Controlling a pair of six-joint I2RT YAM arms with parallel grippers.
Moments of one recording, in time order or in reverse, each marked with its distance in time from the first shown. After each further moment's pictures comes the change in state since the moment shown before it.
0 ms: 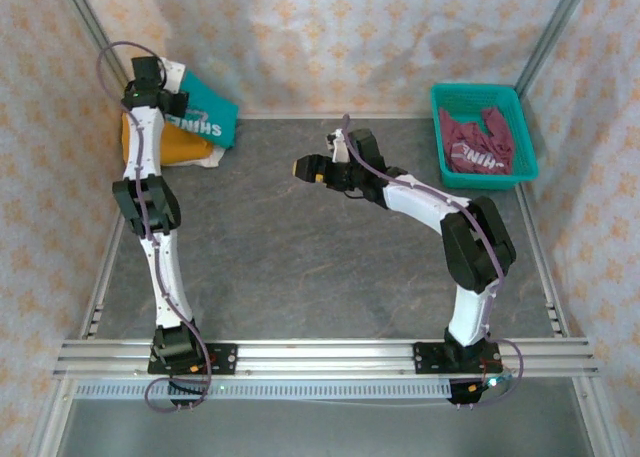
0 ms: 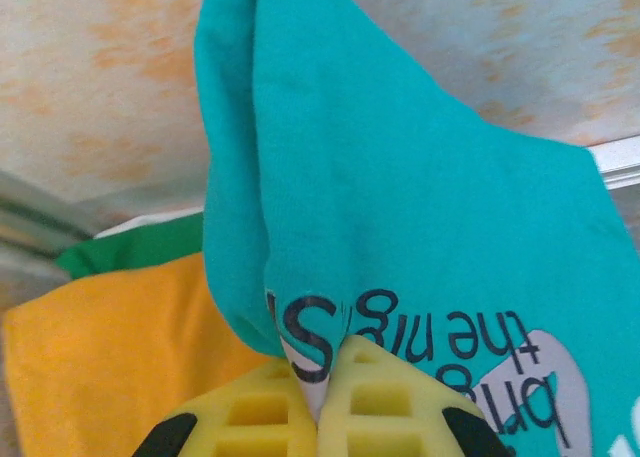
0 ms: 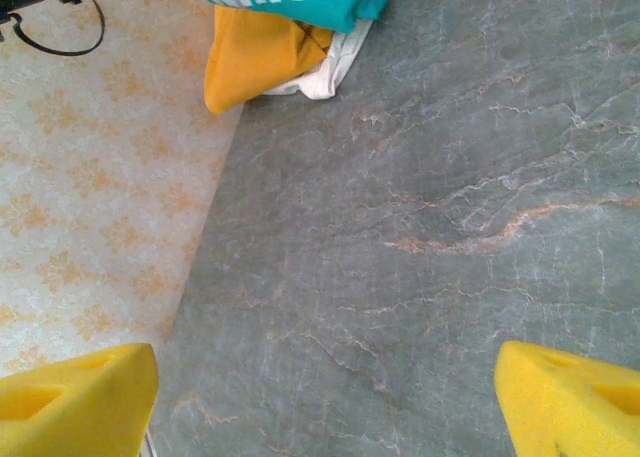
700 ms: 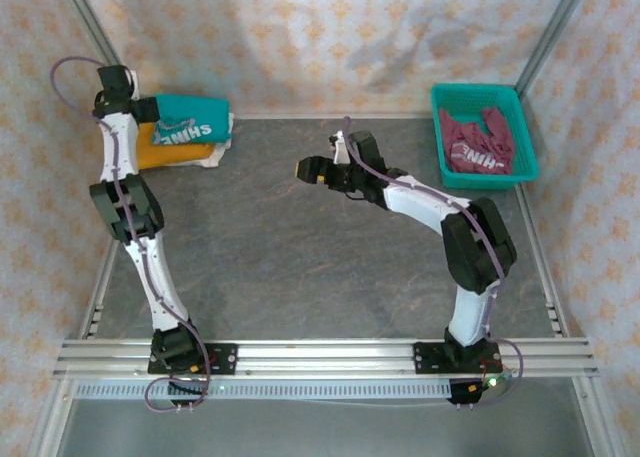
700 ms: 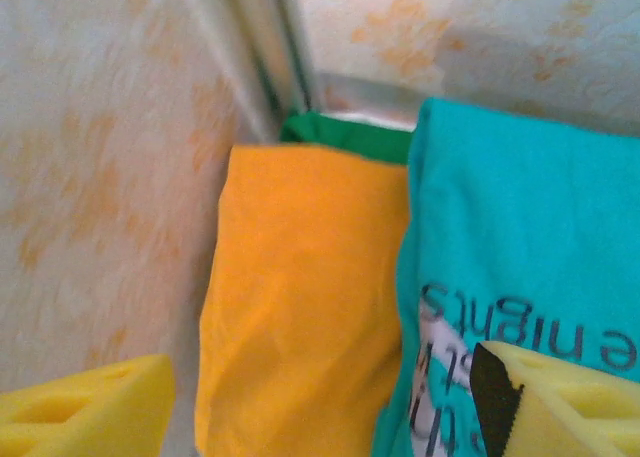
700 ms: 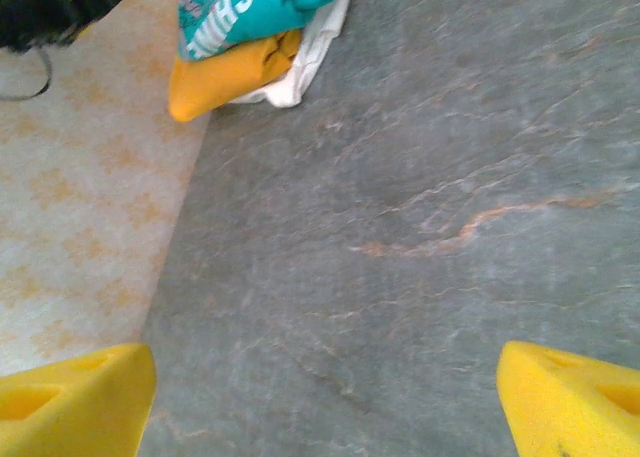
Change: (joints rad) left arm 0.114 -0.148 -0.281 0.122 -0.182 -0.299; right arm 0.000 -0.016 -0.018 -0.027 0.092 -0.035
